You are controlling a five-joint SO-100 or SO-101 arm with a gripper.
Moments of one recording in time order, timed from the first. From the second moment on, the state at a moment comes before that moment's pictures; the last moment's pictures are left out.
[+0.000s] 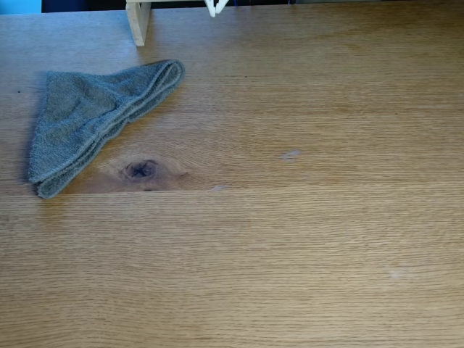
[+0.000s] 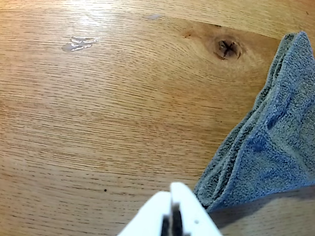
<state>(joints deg) 4.7 189.2 185.8 72.5 -1.9</state>
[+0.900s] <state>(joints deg) 3.3 189.1 185.8 53.1 1.3</state>
